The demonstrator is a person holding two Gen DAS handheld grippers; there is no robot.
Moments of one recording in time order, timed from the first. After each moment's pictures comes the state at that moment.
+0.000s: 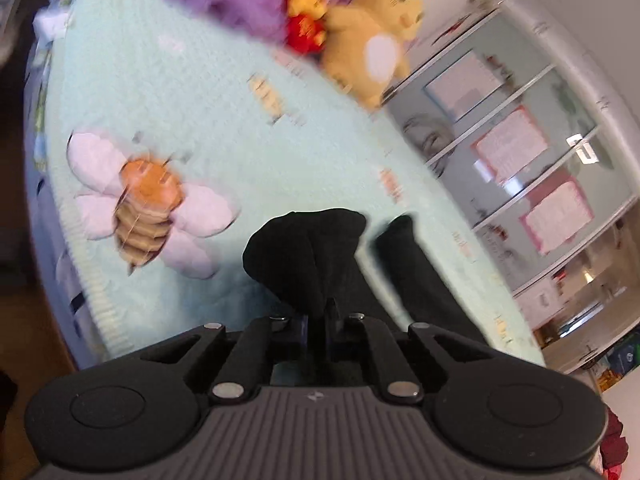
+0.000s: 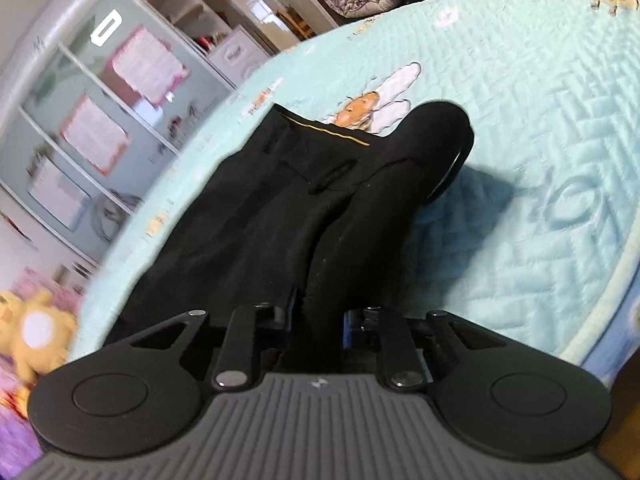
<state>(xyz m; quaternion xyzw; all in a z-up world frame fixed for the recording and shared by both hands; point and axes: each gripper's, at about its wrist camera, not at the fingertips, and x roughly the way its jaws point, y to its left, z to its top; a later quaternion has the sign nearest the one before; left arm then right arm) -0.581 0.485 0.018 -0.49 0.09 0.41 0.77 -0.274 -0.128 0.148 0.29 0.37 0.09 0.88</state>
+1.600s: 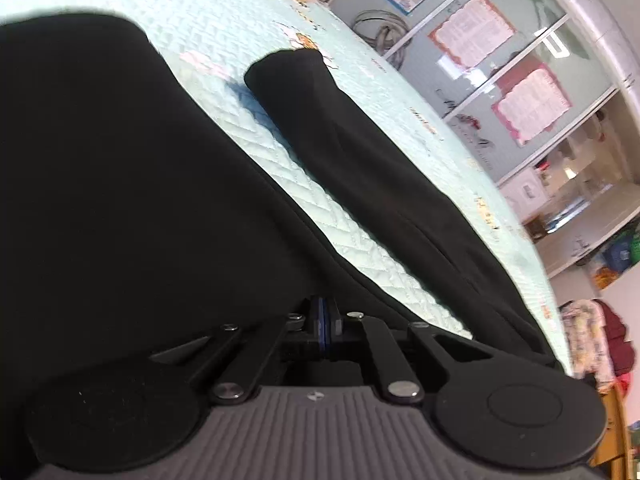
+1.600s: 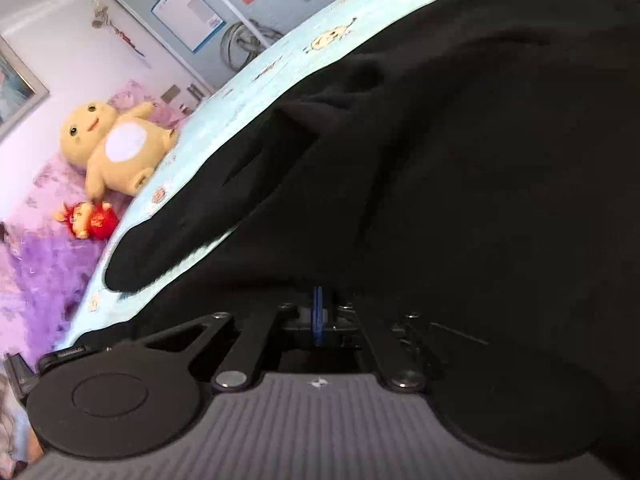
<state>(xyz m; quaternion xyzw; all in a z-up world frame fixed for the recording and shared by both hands) -0.408 0.432 0.016 -0.43 0.19 0.31 0.82 -0.251 0.138 0.138 0.17 0.46 0.38 0.79</state>
